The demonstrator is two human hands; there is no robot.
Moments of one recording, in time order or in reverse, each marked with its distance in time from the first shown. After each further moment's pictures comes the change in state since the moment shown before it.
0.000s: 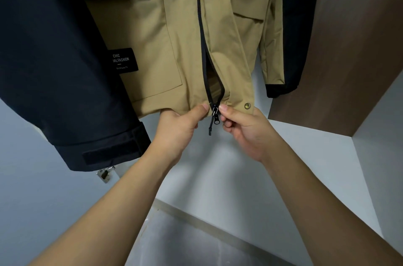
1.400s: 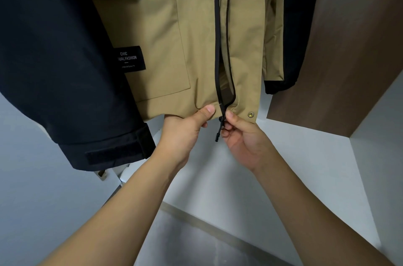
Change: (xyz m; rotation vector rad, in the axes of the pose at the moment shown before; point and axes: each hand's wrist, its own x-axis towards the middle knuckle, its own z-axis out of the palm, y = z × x) left_hand -0.004 -0.010 0.009 -0.234 -0.041 -0.006; right_hand 0.003 0.036 -0.012 0.380 0.027 0.065
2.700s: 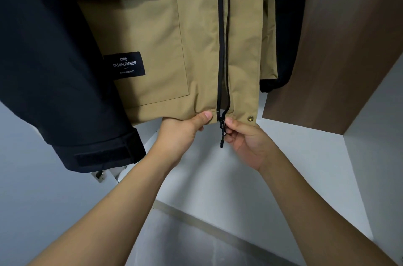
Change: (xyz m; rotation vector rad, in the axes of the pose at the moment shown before) left_hand 0.001 -0.001 0.000 0.151 -0.029 -0.018; right_hand -0.004 -0.011 -0.026 -0.139 0.002 0.052
